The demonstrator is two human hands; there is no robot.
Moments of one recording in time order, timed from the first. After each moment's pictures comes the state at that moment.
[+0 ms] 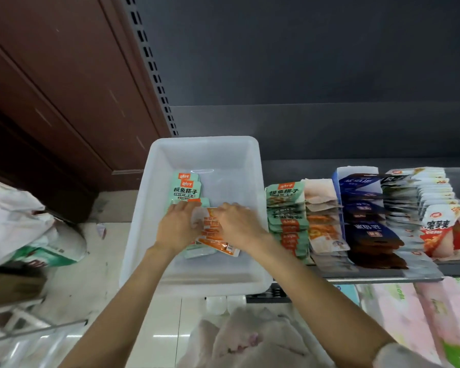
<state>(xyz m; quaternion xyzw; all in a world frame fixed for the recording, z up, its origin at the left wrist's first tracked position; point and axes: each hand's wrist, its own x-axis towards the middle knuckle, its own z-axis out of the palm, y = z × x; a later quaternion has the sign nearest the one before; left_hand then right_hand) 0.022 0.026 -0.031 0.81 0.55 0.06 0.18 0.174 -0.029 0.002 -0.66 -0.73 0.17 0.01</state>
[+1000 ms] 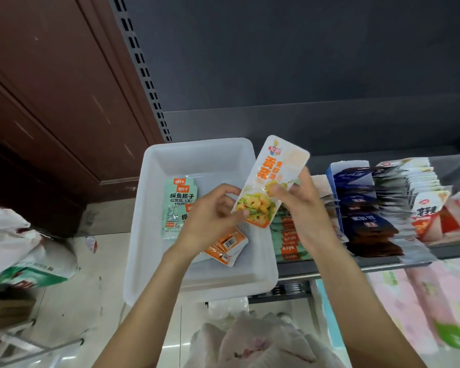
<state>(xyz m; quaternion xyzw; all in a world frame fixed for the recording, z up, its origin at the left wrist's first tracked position) 0.068 -0.009 0.066 0.73 0.38 0.22 0.52 0.227 -0.087 0.087 -0.58 -0.31 0.43 0.62</state>
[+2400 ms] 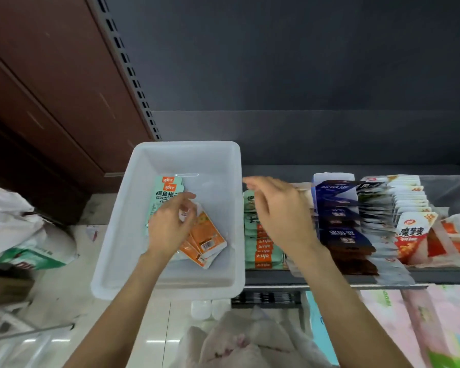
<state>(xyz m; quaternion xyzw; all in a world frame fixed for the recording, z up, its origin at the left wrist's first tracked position) 0.063 0.002 -0.002 0.78 0.53 0.28 0.19 0.263 -0.089 0.084 -0.67 -0.65 0.00 0.34</state>
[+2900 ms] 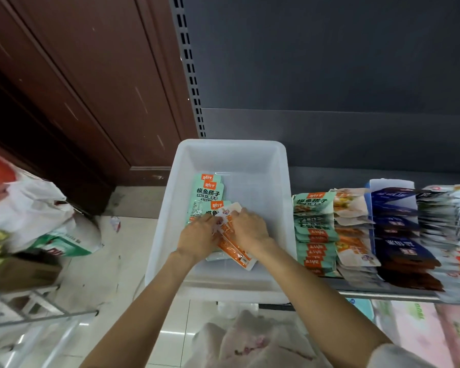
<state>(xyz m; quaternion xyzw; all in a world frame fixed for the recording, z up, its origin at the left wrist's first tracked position) 0.014 0.021 -0.037 0.83 0.52 -0.05 0.19 0.146 -0.004 -0.029 -0.71 -0.68 0.19 -0.05</state>
